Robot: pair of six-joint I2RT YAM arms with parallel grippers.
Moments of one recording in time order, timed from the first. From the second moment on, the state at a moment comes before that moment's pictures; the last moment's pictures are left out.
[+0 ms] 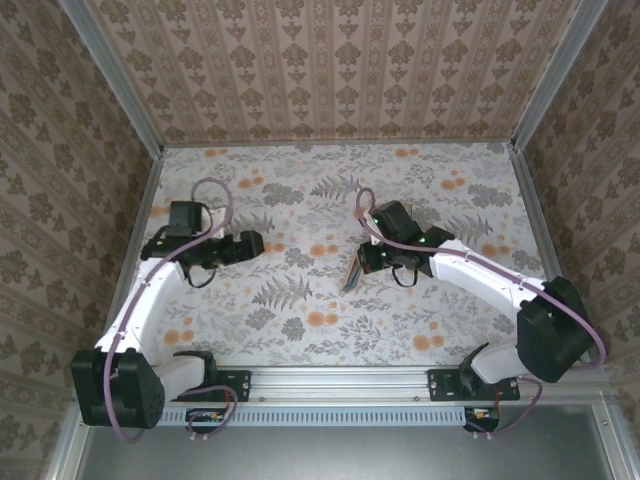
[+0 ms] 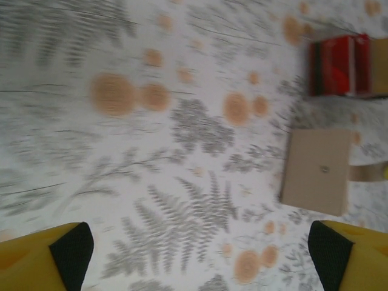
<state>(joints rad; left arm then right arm) -0.18 1.13 0.84 -0.67 0.52 -0.31 0.59 1.39 0.95 -0.50 -0.12 0.34</state>
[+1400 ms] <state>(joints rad) -0.78 1.74 1.02 -0.18 0.51 -0.63 0.48 1.19 0.74 -0.39 -0.14 0.40</state>
